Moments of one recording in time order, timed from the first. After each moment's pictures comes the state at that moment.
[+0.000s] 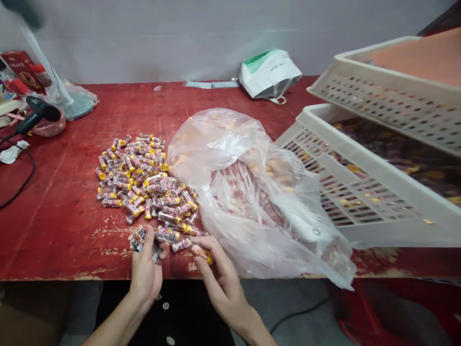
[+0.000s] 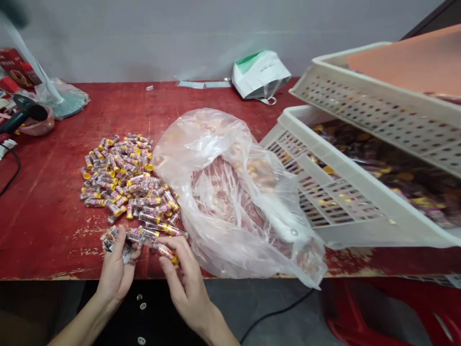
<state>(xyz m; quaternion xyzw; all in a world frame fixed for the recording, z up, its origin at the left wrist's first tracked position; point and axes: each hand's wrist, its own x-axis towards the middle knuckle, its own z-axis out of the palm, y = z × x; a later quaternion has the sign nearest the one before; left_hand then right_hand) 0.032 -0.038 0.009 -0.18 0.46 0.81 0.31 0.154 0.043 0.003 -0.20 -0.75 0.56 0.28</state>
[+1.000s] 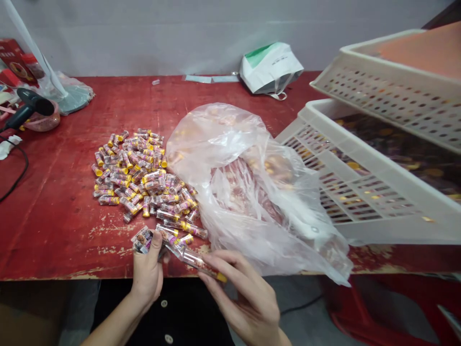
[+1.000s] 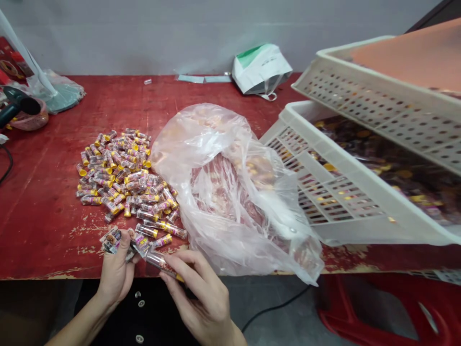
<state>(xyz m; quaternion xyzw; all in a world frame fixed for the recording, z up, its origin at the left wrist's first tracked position) 0.041 -0.040 0.007 -0.08 0.50 0.80 0.31 0.179 0.047 0.024 -0.13 -0.84 0.37 0.37</state>
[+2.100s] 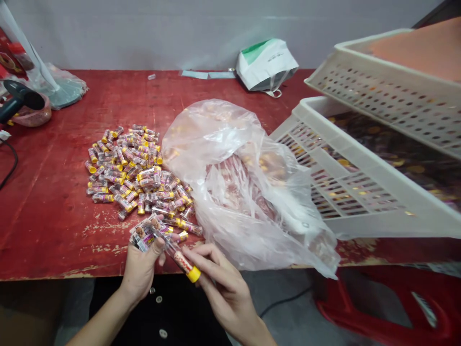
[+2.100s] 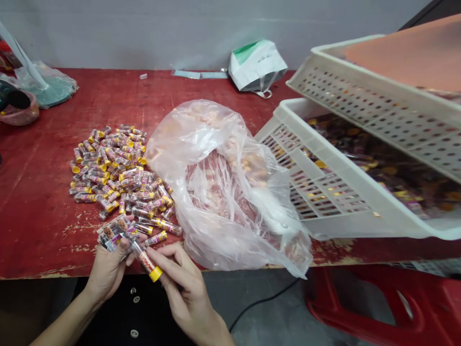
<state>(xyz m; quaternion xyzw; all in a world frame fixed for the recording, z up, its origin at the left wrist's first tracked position) 0.035 -0.045 0.015 -0.02 0.51 0.77 0.38 0.172 0.044 0.023 -0.13 -0.76 0.59 0.25</state>
